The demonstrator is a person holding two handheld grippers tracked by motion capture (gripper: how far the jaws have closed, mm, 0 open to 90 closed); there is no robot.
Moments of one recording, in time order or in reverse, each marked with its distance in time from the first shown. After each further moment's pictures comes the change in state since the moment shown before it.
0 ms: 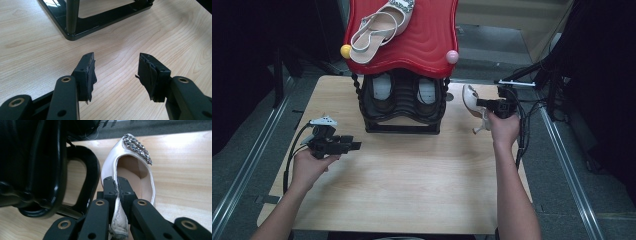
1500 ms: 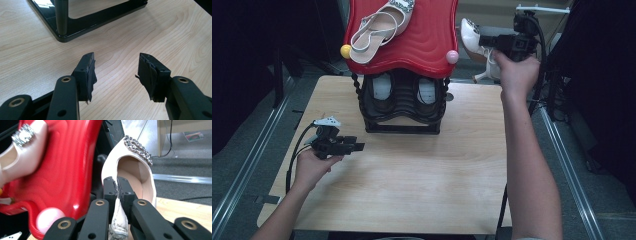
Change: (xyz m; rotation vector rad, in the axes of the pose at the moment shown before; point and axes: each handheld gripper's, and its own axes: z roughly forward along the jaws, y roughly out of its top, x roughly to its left) left arm -0.006 0.003 0.005 0.012 -0.024 0.019; right arm 0.104 0.131 -0.099 -0.182 0.114 -0.081
